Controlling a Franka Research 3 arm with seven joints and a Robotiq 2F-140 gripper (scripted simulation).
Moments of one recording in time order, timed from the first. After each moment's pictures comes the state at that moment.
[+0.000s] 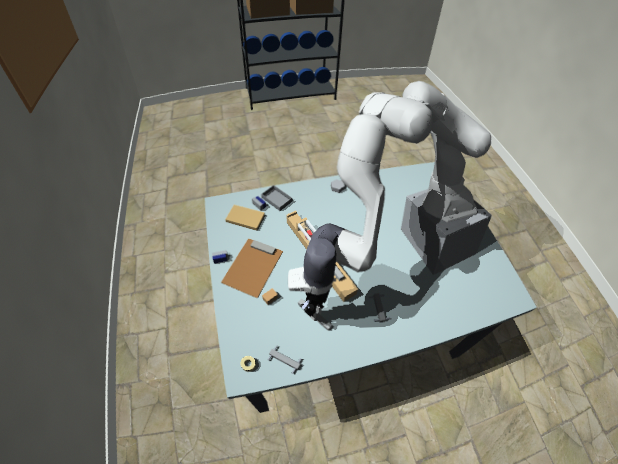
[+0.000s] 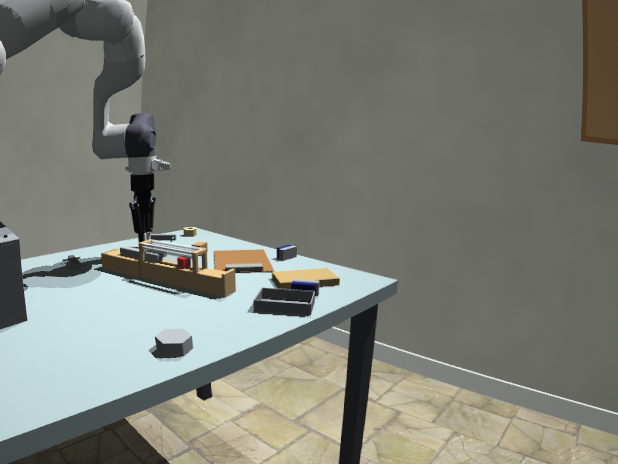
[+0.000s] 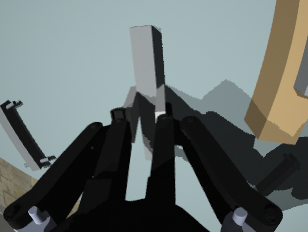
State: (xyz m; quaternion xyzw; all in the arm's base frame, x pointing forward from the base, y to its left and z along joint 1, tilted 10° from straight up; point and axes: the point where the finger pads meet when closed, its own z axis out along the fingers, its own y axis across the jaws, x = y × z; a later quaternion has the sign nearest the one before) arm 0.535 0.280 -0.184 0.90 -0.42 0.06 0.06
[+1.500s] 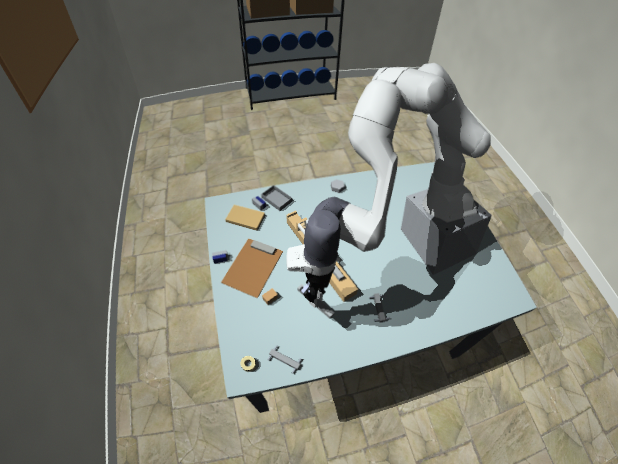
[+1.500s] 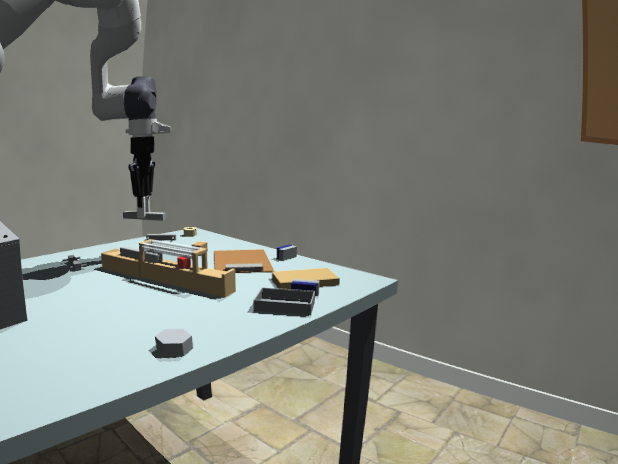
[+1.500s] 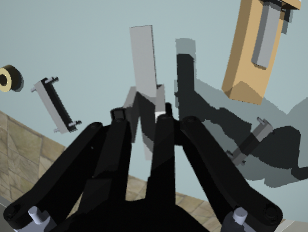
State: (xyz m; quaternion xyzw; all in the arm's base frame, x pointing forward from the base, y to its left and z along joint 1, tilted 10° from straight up) arm 0.530 0.299 -0.072 0.90 -0.43 0.06 0.06
